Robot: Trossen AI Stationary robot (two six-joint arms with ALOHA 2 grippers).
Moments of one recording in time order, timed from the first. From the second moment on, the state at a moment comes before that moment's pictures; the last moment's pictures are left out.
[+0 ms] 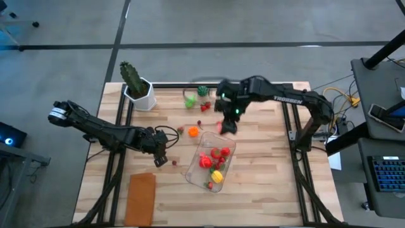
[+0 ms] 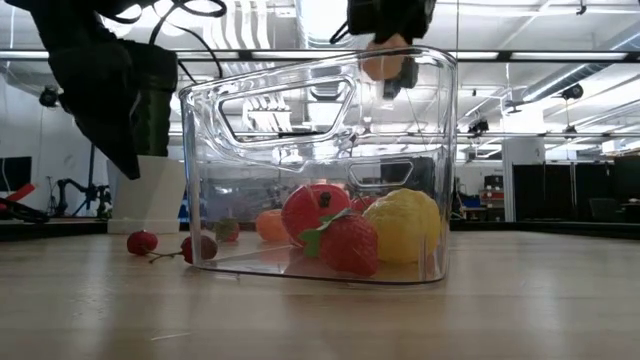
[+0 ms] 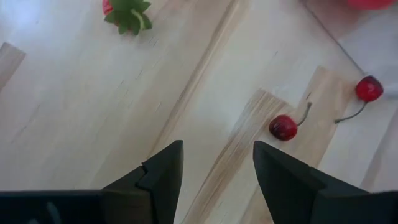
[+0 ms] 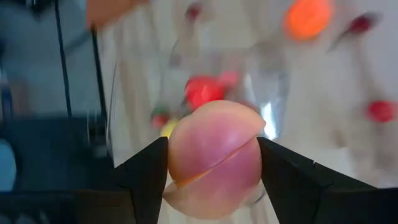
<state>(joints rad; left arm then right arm) -0.27 1.16 0.73 -0.74 -0.25 -0.75 -0.23 1.72 1.68 -1.13 -0.53 0.13</state>
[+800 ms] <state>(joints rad) -0.27 1.27 0.75 -0.64 -0.13 -1.09 -0.05 1.76 1.68 -1.11 -0.37 -0.08</state>
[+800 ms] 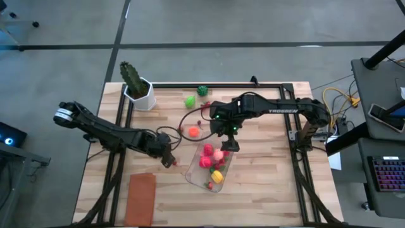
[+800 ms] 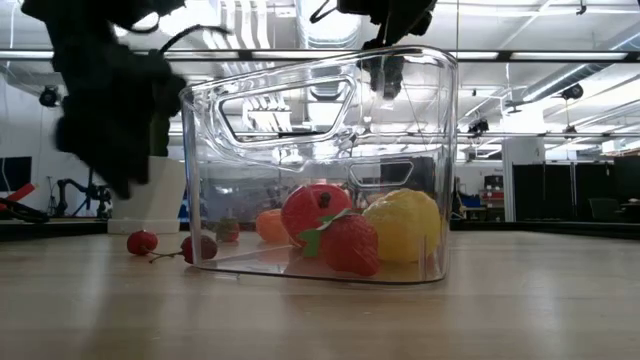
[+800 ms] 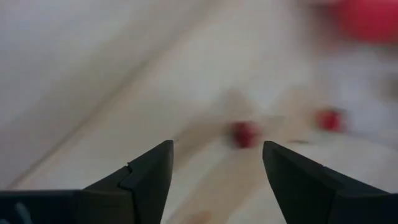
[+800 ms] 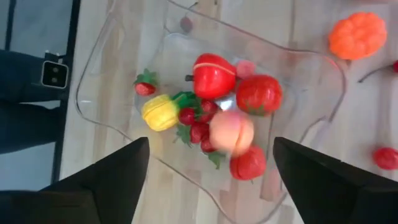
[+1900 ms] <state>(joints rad) -0.34 1.51 0.76 -0.45 -0.14 -0.28 -0.21 1.59 1.68 -1.11 -0.13 -0.11</state>
